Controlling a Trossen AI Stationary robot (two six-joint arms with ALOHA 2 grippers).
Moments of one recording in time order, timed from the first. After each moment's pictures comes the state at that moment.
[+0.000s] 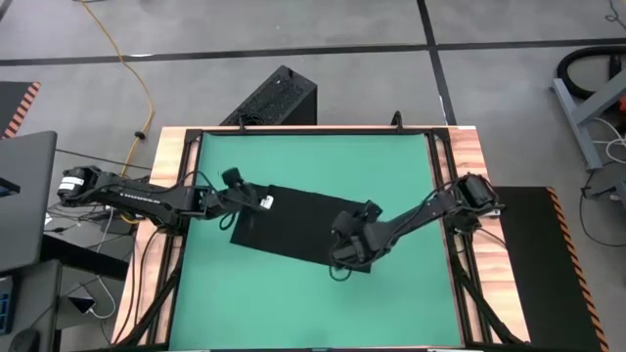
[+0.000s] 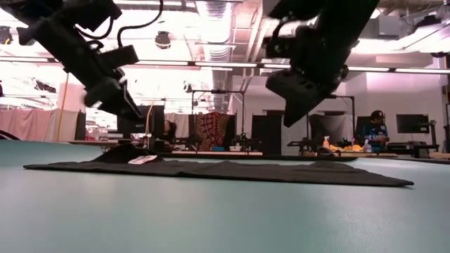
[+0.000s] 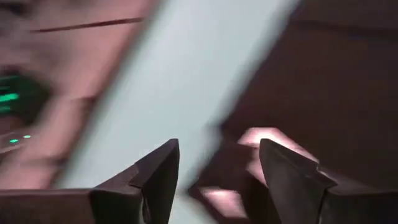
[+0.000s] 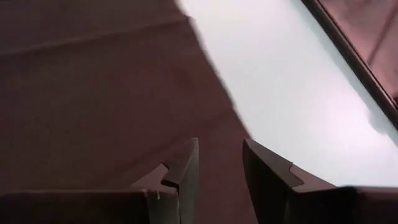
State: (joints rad) left arm -0.02 1.02 0.44 -0.14 -0.53 0.04; right arm 0.35 1.85 1.29 -0.92 0.80 0.89
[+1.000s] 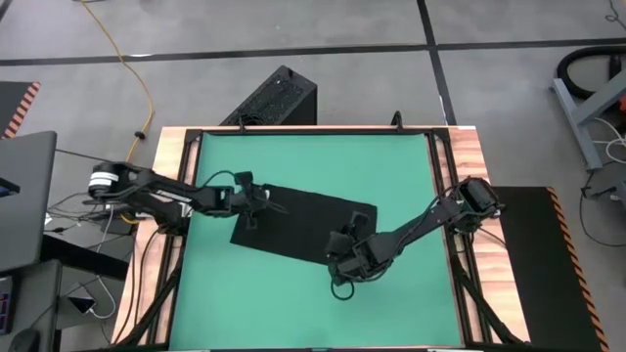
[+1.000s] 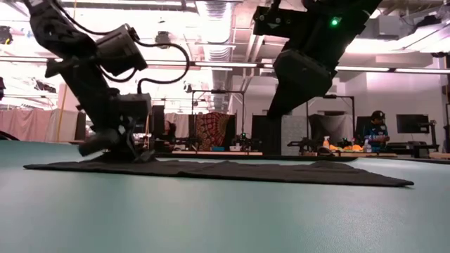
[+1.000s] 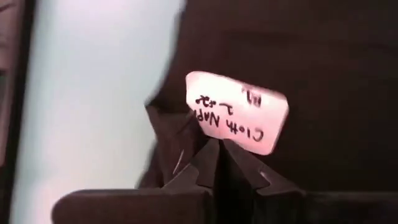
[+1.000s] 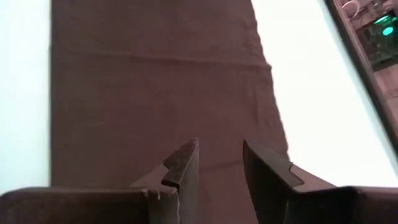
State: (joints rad) left arm 0.11 1.39 0.44 -0.01 -0.51 0.22; right arm 0.42 1.85 1.29 -0.70 0.78 0.55
